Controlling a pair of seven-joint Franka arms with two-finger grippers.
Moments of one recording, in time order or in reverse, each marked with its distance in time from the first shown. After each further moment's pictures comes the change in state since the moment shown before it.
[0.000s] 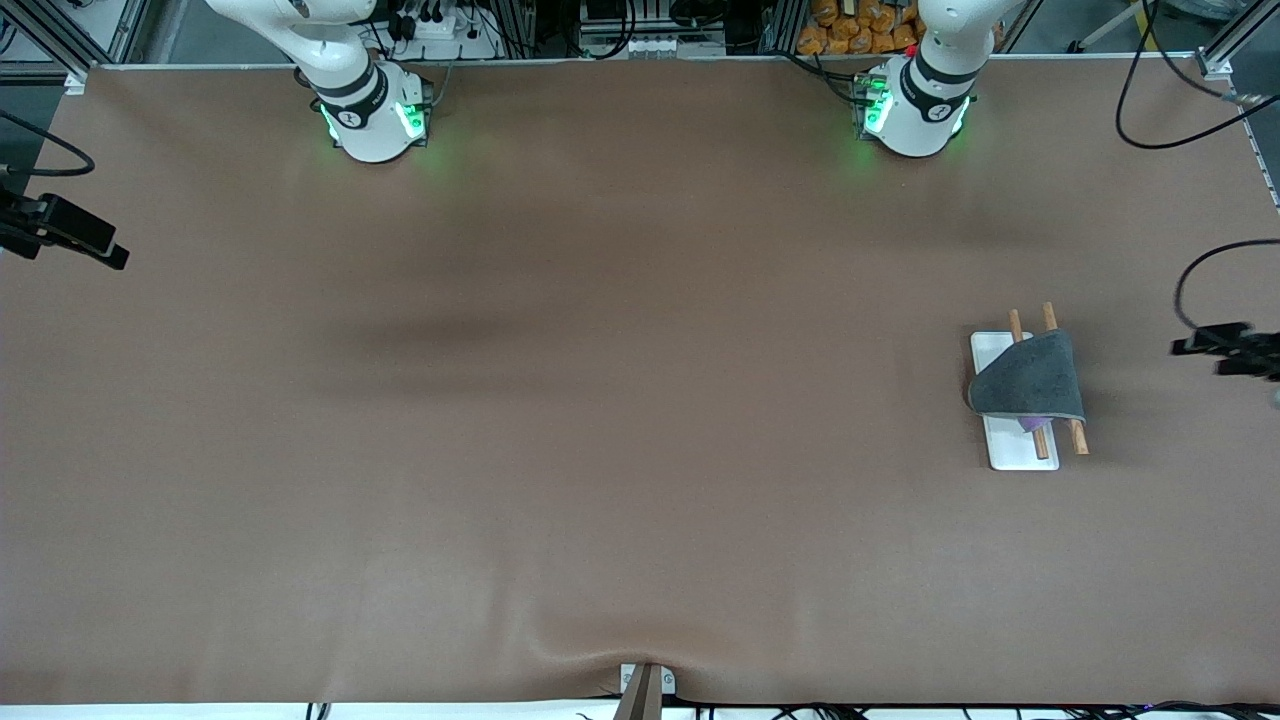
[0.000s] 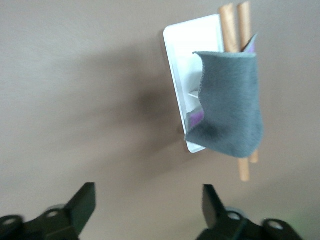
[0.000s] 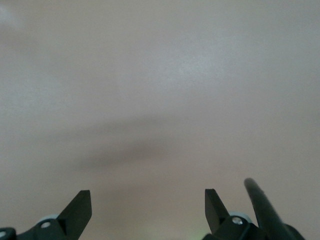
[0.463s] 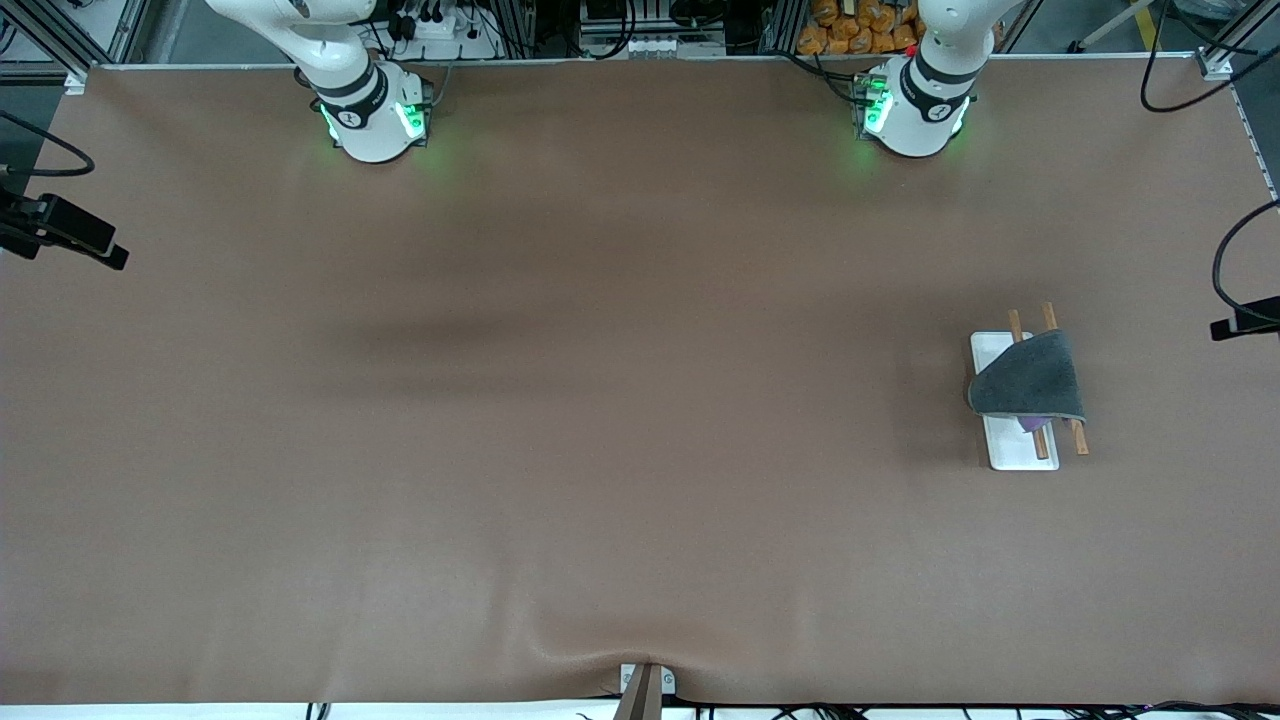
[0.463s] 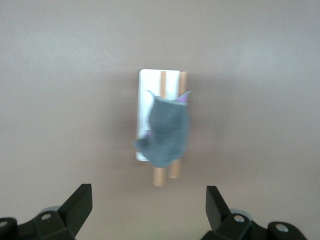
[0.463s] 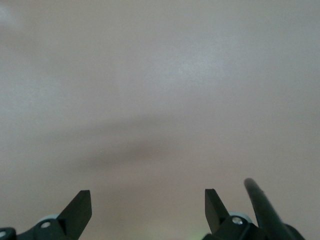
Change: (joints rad) left arm -0.009 -0.217 -0.205 0.022 -0.008 -0.093 -0.608; right arm 0.000 0.000 -0.001 0.000 -0.002 0.000 0.000
